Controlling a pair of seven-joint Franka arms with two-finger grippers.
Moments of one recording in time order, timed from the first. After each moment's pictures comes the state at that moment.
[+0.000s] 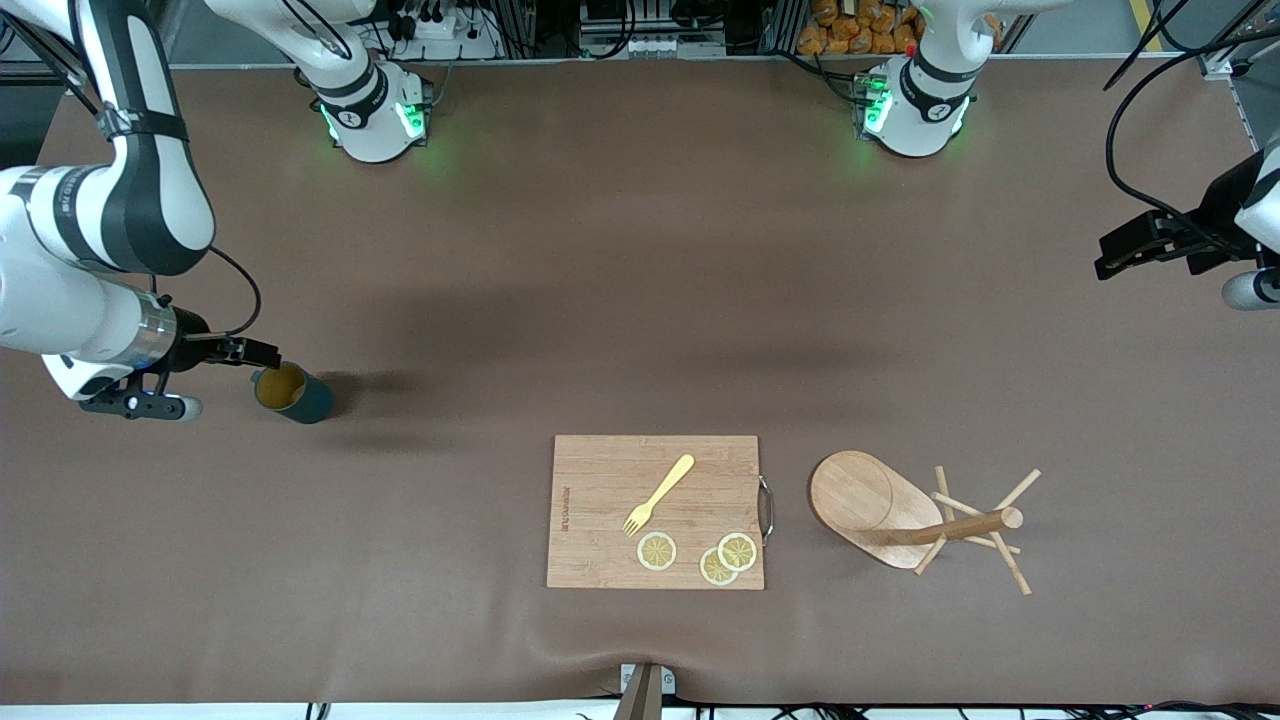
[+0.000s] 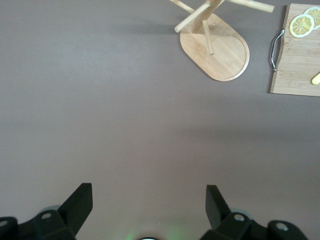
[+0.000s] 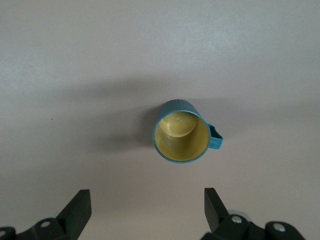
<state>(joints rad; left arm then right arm) -0.02 0.08 -0.02 -1.44 0.00 1.46 -0.10 0.00 0.20 -0.04 -1.89 0.05 1.93 0.06</state>
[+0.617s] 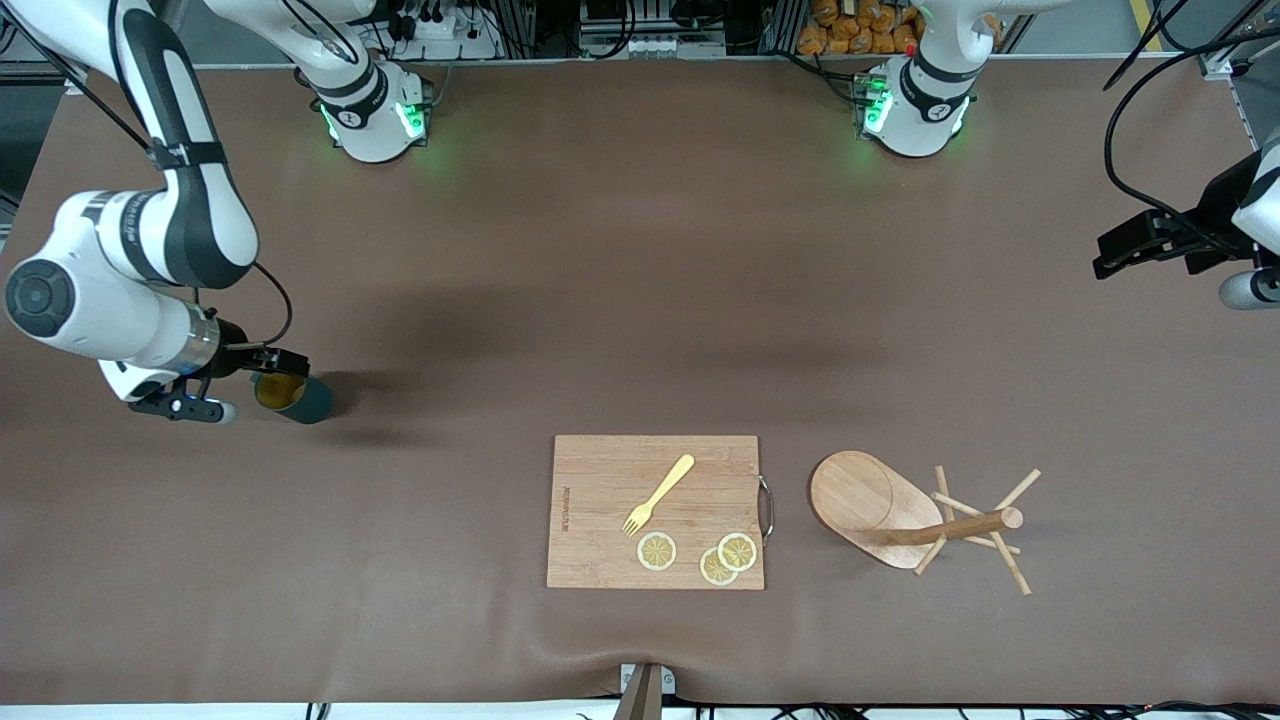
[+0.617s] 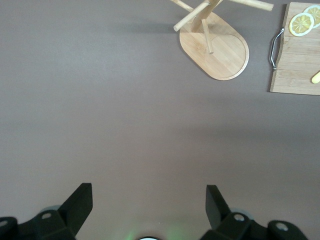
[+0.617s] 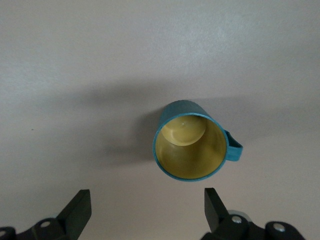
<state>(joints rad) -0.02 0.08 -0.02 -1.44 0.00 1.45 -0.10 0.01 0.24 -0.04 -2.02 0.06 2.11 0.09</state>
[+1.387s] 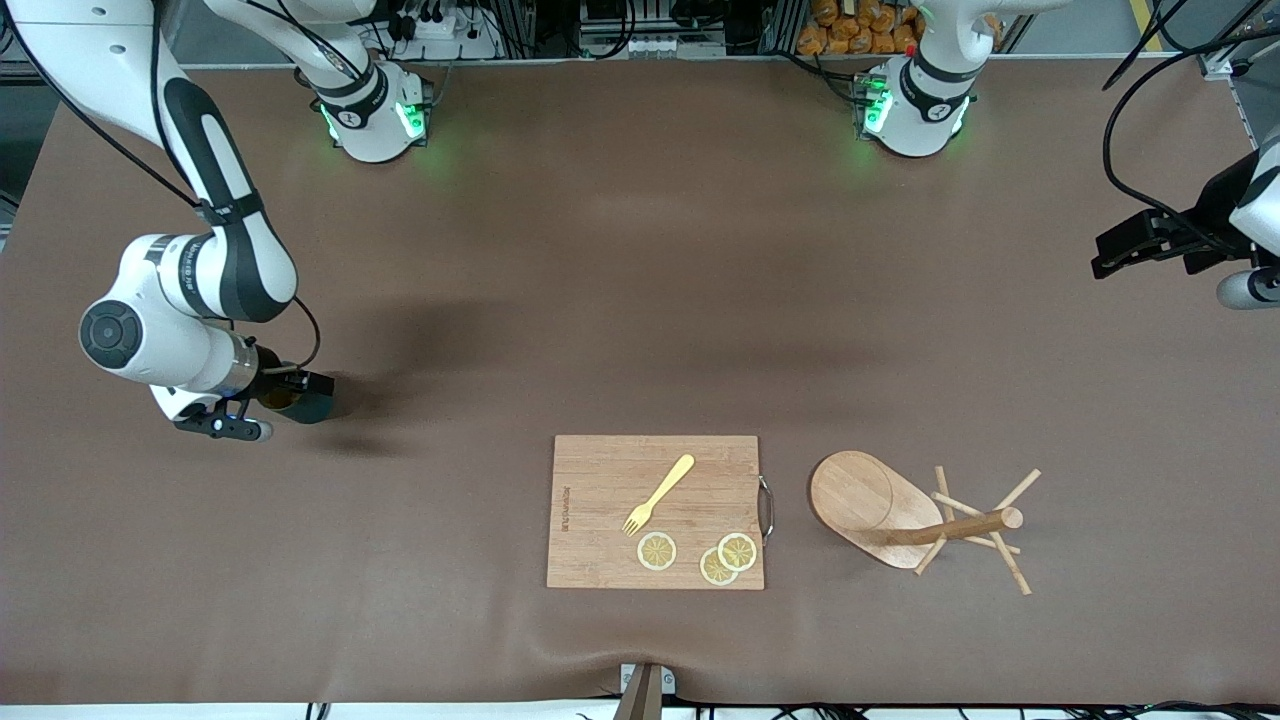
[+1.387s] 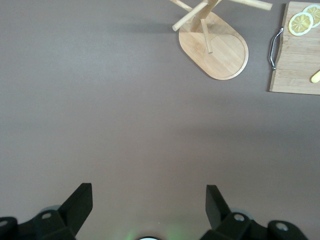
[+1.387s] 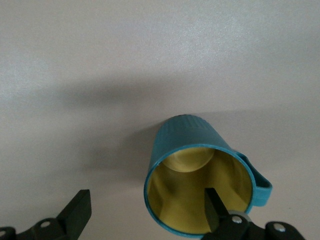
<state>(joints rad) -0.03 0.08 -0.03 -1.44 0.00 1.45 -0.10 0.01 0.36 -0.04 -2.03 0.06 2.25 0.09</state>
